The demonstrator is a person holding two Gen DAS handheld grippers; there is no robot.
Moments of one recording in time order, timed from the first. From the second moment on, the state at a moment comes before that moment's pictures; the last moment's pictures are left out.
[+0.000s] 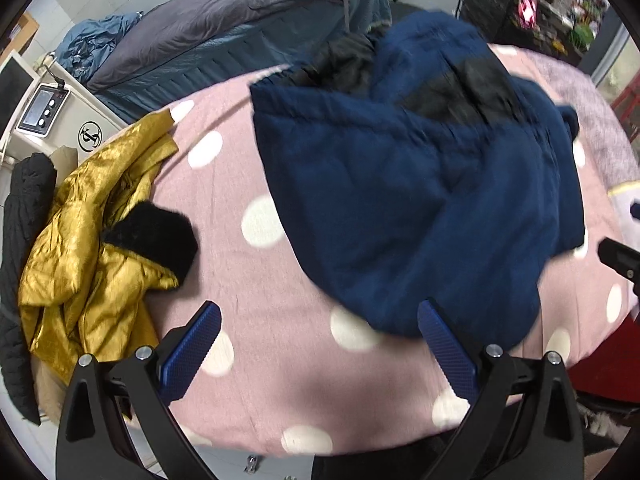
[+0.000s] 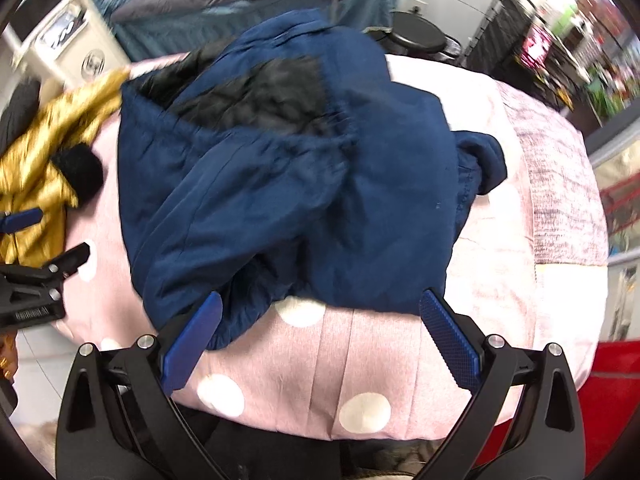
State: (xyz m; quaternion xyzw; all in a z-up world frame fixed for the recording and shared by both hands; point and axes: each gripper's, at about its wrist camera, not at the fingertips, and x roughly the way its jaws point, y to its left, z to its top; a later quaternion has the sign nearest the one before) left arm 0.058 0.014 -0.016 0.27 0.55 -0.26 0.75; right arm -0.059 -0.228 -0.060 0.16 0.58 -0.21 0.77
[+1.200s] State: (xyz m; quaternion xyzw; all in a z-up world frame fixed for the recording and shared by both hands) left arm 0.195 -0.012 -0.050 0.10 0.59 -0.43 0.67; right arm -0.048 -0.358 -0.168 0.36 0.51 -0.20 0.75
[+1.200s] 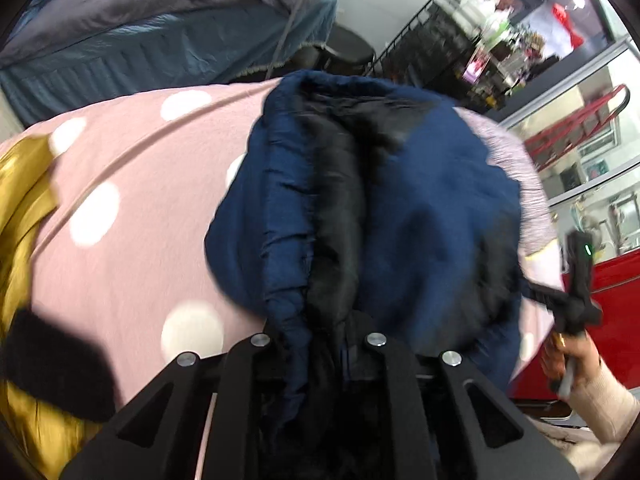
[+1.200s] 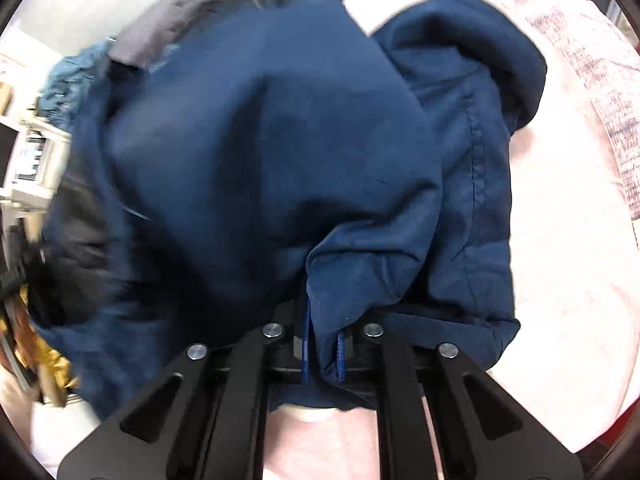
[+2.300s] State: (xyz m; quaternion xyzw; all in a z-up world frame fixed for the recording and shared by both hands) left arm 0.152 -0.088 0.005 0.30 0.43 -0.43 0.74; right arm -0.186 -0.335 -0.051 0.38 0.45 -0.29 0.75
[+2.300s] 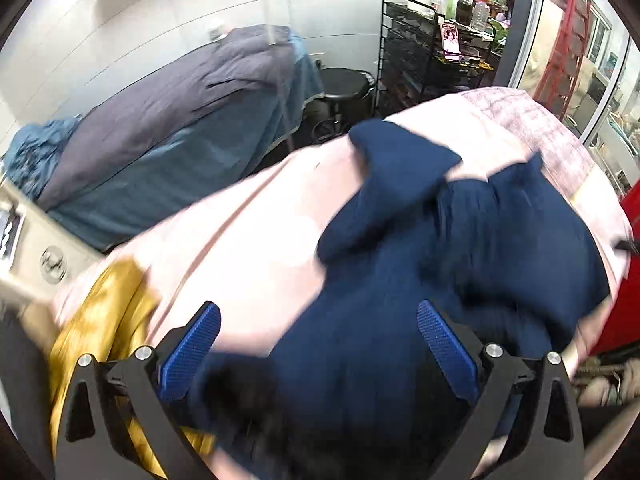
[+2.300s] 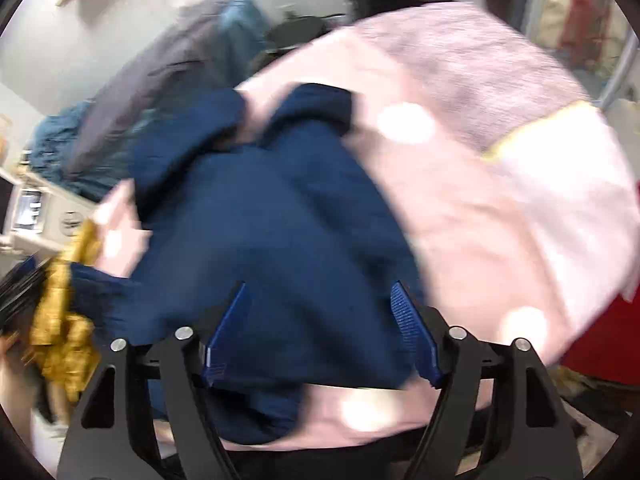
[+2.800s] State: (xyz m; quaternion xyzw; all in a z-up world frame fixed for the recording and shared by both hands) left arm 0.169 -0.263 -0.147 0.38 0.51 -0.42 0.64; right arm -0.056 -0.250 -0.124 0.23 0.60 -0.25 0.72
